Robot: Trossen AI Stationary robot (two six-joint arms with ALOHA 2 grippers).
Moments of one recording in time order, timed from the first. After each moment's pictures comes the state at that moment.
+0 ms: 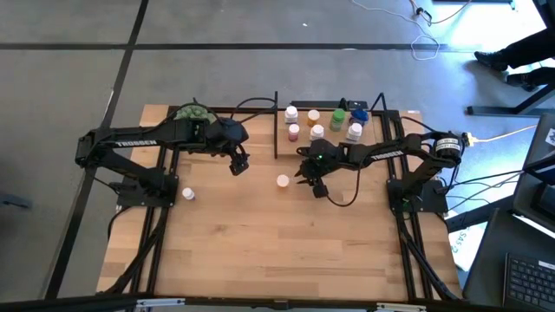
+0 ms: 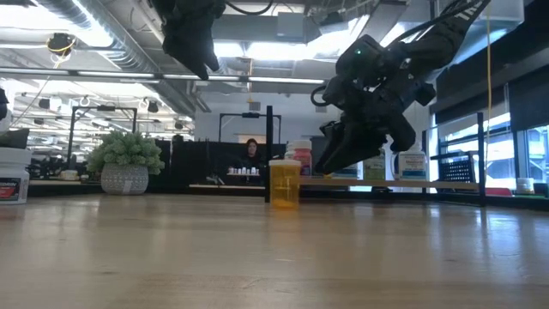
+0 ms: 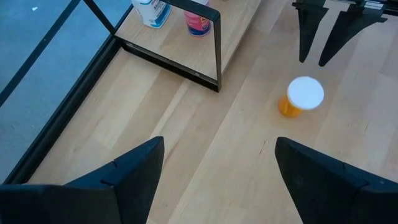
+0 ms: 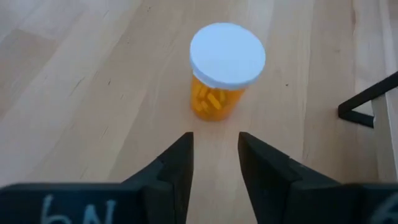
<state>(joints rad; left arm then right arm) 0.15 1.28 1.22 -0.78 -0.32 -0.24 -0.22 1.64 0.76 0.10 -0.30 -0.43</state>
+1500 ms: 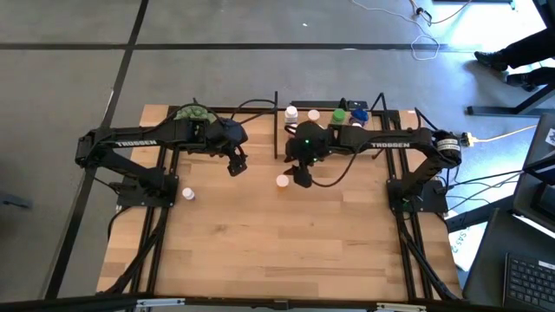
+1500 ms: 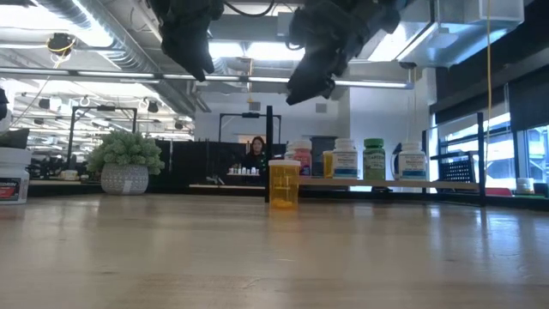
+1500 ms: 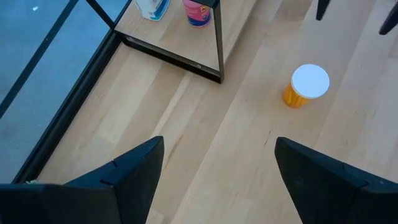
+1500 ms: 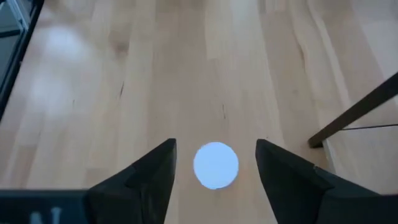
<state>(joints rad) 0.15 1.28 1.22 -0.81 -0.32 -0.20 -0.18 1.64 1.27 -0.44 -0.23 0.03</state>
